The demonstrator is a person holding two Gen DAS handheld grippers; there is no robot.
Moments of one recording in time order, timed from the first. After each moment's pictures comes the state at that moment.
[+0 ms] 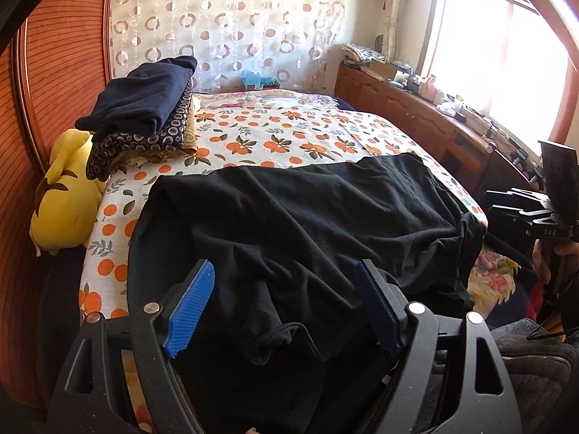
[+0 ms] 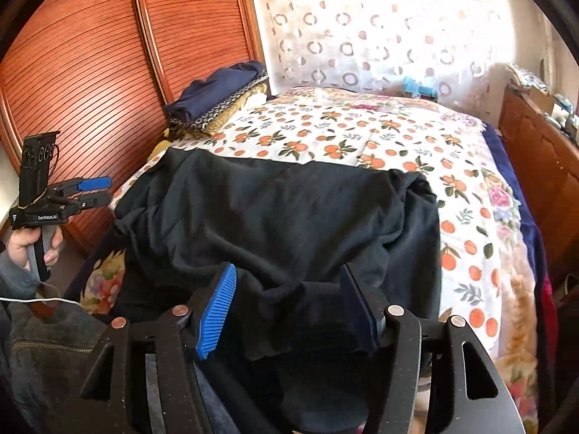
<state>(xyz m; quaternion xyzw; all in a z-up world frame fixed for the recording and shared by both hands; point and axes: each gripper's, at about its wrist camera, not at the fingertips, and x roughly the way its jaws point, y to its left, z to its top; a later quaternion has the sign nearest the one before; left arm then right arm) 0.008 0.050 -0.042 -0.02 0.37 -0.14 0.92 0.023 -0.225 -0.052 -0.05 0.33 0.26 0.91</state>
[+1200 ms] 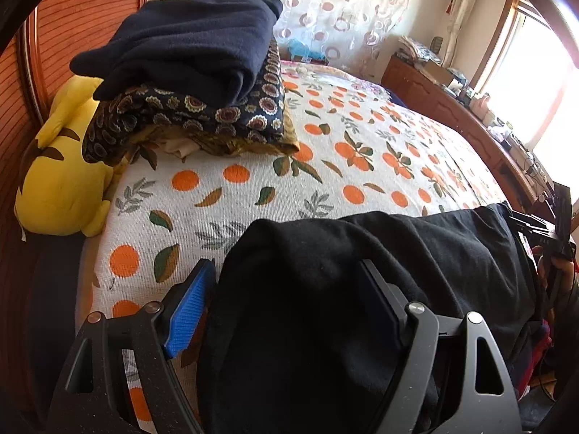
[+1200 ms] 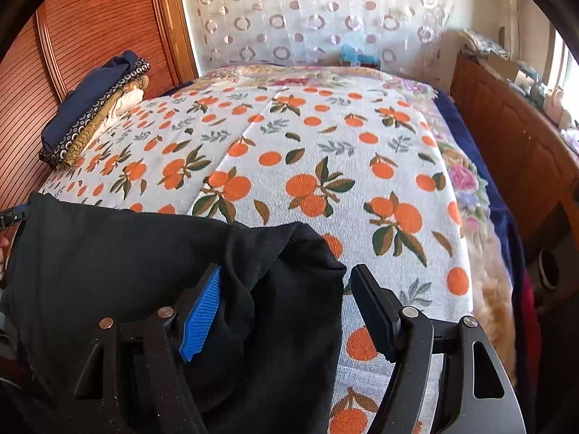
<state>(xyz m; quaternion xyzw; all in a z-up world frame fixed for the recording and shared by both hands) 0.162 0.133 -0.100 -0.09 0.43 -0.09 0.89 0.229 -0.243 -0.091 -0.05 0.39 0.15 0.91</state>
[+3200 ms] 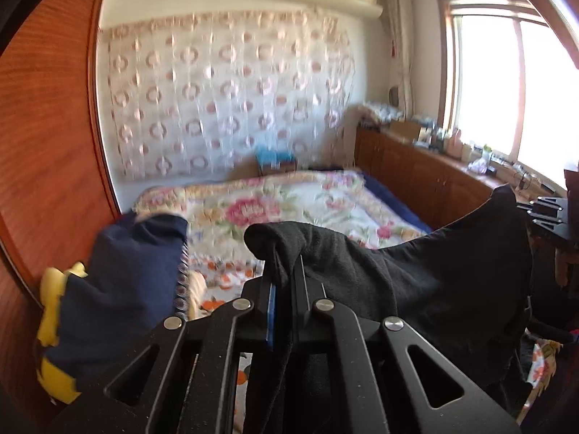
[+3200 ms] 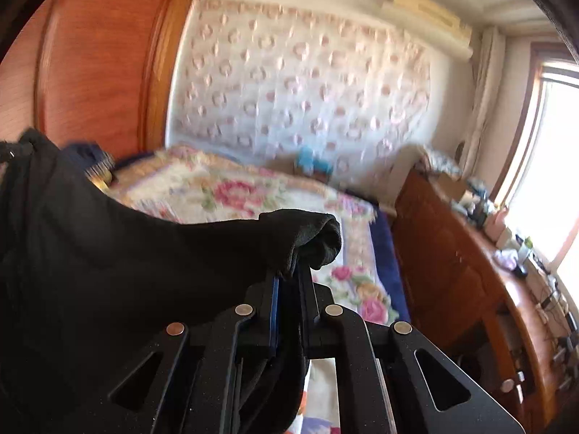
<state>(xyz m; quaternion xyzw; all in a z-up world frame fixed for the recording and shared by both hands) 0.286 0.026 0.046 0.02 0.25 -0.11 0.96 0.245 -0.262 0.040 -0.16 0.23 0.06 0.96</state>
